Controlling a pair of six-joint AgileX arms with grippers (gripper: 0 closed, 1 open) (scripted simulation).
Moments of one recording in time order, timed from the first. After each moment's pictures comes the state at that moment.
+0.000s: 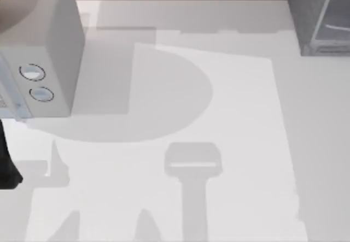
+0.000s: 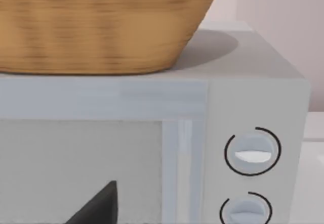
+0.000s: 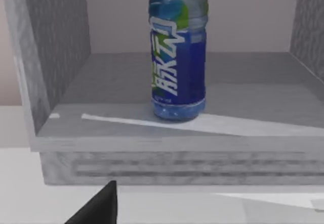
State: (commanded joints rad) left arm 0.00 0.00 0.00 0.00 0.00 0.00; right arm -0.49 1.67 0.17 1.50 -0.48 0.02
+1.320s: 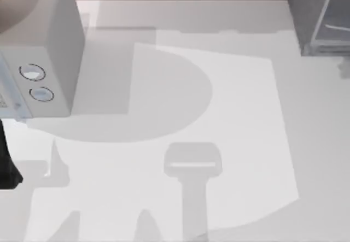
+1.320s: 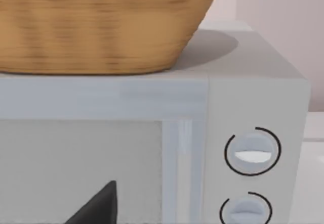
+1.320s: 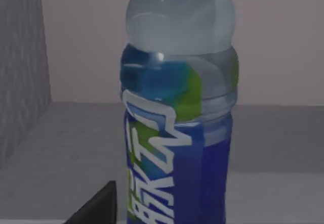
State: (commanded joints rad) left arm 0.00 0.00 0.00 0.00 0.00 0.00; right arm -0.27 2.11 0.83 1.30 -0.24 0.00
